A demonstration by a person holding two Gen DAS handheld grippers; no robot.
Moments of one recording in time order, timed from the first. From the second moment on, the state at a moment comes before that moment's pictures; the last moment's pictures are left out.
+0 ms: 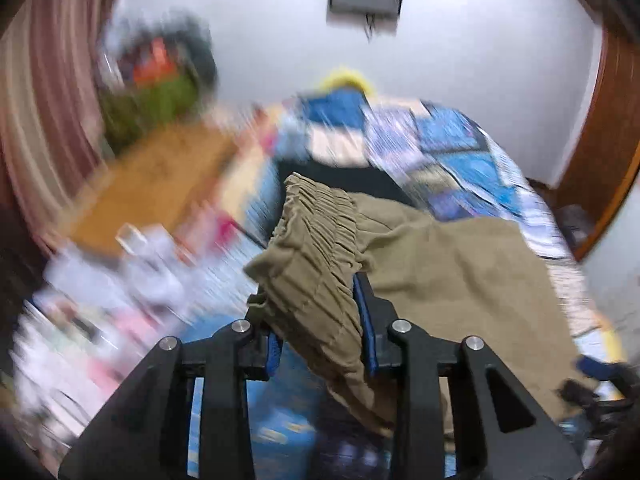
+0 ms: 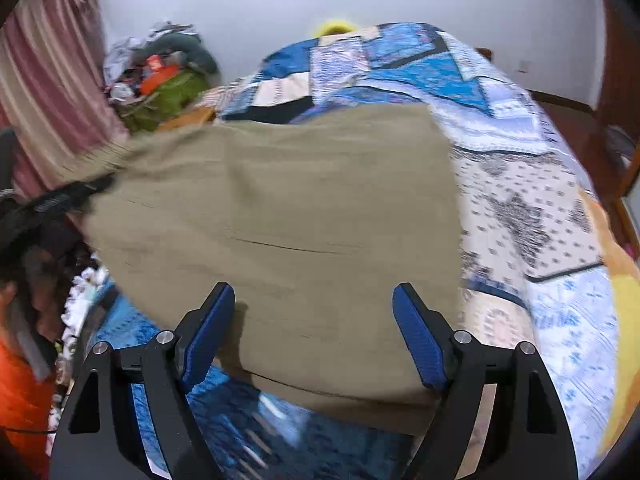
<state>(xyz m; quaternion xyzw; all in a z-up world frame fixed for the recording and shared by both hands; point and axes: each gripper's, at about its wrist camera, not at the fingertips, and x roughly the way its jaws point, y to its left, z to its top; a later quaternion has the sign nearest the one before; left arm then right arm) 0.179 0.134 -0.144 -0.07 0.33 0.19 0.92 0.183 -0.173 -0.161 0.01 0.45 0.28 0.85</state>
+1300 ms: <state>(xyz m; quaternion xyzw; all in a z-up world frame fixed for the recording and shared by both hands) 0.245 -0.009 -0.102 -0.05 0.35 -0.13 0.93 0.184 -0.212 -0.170 0.06 0.46 0.24 0.85</state>
